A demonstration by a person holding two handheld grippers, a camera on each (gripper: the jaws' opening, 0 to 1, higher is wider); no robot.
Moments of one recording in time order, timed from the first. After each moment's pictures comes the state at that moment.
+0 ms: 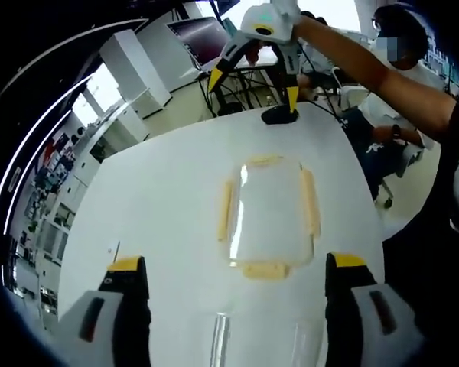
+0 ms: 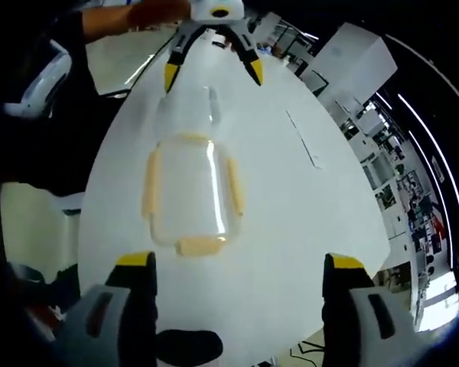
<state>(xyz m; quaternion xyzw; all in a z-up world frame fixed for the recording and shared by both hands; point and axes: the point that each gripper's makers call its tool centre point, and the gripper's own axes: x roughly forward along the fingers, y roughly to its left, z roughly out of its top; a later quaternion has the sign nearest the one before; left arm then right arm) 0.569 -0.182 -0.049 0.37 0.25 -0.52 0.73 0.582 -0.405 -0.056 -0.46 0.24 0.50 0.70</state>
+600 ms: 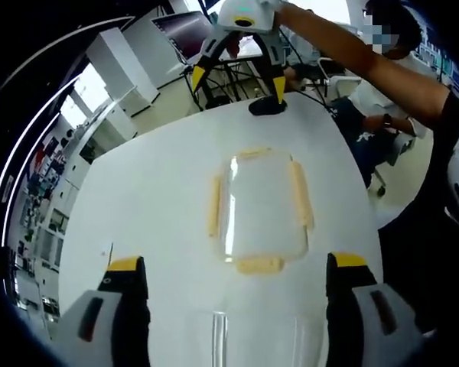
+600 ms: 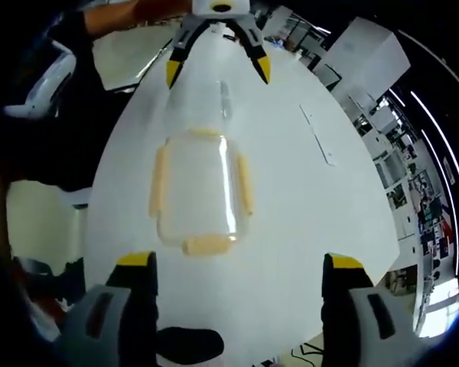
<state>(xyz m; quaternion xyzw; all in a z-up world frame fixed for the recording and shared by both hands) 0.564 -0.185 -0.063 0.40 0.26 -0.53 0.71 0.582 -0.402 -0.065 -0.47 0.26 0.52 0.67</state>
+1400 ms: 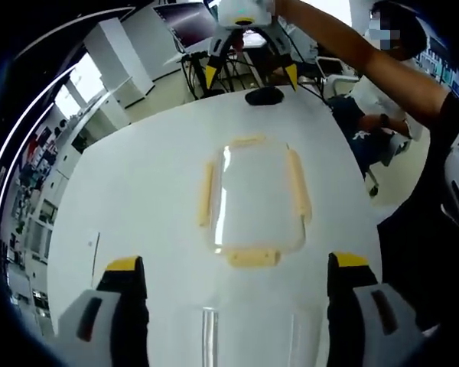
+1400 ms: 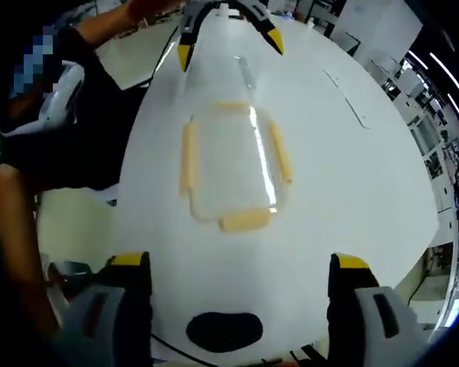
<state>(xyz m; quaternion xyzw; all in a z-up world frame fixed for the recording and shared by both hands) 0.564 -0.179 -0.086 0.38 0.29 -0.54 0.69 0.553 -0.422 -0.097 -0.43 0.38 0.55 0.61</state>
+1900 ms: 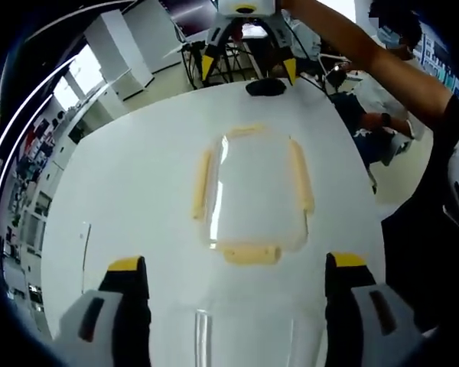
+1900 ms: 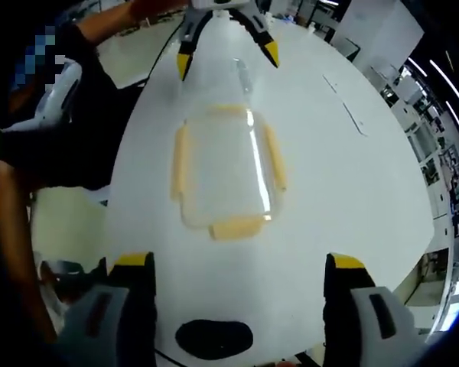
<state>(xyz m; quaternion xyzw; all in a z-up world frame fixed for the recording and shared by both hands) 0.566 -0.177 -0.105 0.38 0.31 -0.53 0.69 0.566 -0.413 -0.101 -0.43 0.36 0.55 0.61</state>
